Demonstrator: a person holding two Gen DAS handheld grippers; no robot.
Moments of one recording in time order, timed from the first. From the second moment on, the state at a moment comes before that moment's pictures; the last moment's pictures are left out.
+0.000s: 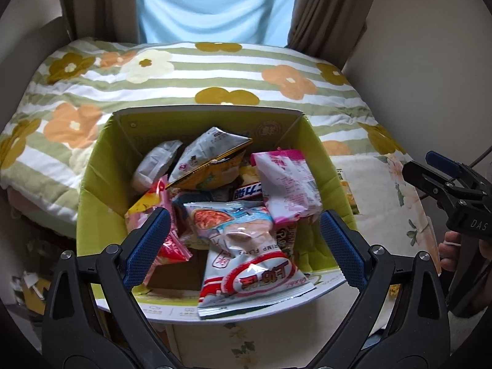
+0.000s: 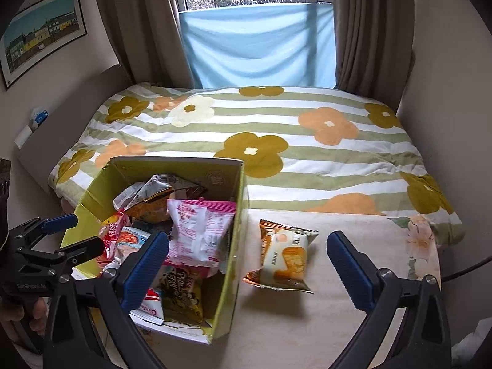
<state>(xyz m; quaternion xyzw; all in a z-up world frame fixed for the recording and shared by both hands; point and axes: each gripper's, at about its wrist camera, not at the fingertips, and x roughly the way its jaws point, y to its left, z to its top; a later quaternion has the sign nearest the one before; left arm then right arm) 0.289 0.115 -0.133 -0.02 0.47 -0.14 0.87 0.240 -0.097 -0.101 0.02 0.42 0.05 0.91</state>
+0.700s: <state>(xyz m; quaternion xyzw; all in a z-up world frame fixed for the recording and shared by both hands) 0.254 -0.073 -0.129 -0.02 0.47 -0.12 0.87 0.183 -0.269 -0.109 0.01 0.43 0.09 0.90</state>
